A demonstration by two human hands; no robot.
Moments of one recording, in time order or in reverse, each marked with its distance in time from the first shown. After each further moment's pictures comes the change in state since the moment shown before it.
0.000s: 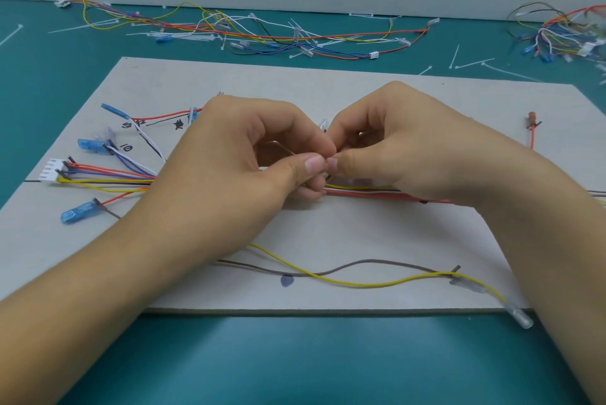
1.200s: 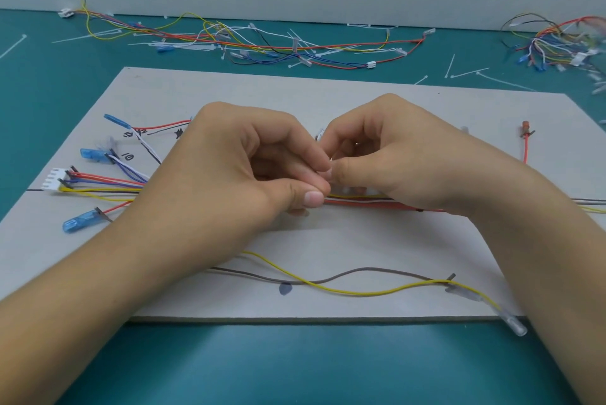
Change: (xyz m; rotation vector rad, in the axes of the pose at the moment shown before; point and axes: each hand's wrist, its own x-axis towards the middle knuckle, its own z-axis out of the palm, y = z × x) left_hand 0.001 0.005 -0.005 0.055 -0.036 0.043; right_hand 0.001 -0.001 0.003 0.051 -0.039 -0.063
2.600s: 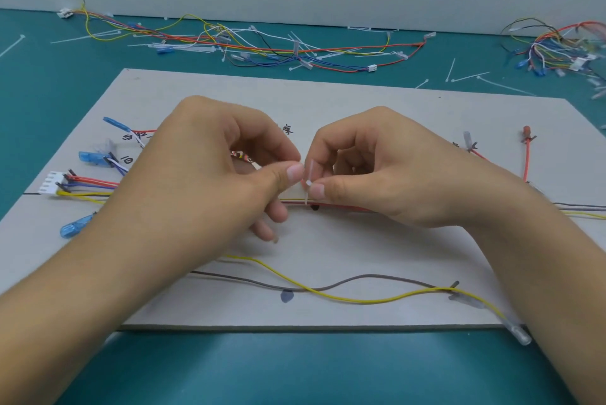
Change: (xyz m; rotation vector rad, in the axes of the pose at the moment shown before) left_hand -0.003 0.003 -0.009 0.172 0.174 -0.169; right_hand 0.000 0.004 0.004 -0.007 -0.068 -0.104
